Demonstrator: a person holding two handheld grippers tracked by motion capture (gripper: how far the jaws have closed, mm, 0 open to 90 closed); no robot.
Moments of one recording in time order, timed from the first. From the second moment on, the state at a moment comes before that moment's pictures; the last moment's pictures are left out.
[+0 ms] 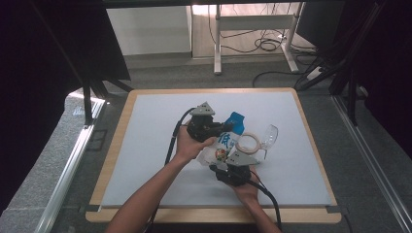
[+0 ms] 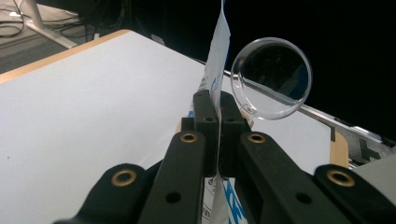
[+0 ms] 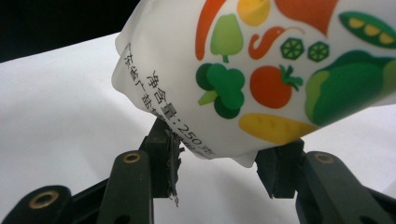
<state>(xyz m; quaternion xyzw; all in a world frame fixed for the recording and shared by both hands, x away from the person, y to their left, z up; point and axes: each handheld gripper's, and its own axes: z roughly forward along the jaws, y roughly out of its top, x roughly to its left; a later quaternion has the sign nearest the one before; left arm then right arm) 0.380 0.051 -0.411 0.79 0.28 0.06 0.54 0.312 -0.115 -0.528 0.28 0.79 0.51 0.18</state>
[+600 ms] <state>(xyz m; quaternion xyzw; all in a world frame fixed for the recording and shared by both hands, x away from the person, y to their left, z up) 0.391 0.038 -0.416 0.80 0.28 0.06 0.53 0.311 -0.122 -0.527 0.28 0.79 0.52 0.18</state>
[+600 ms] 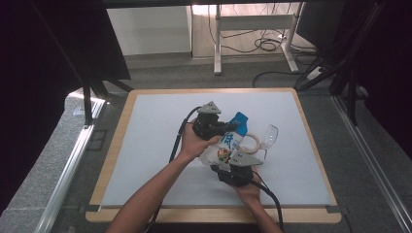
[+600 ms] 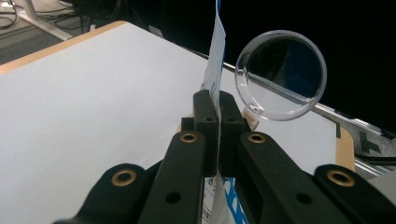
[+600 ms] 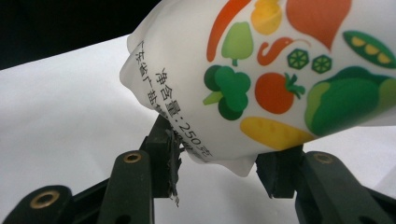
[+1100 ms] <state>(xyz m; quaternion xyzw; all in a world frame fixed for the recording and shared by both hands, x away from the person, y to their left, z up) 0.393 0.032 -0.414 0.81 0.27 0.06 0.52 0.310 -0.122 -0.525 0.28 0.78 0.54 0.17</state>
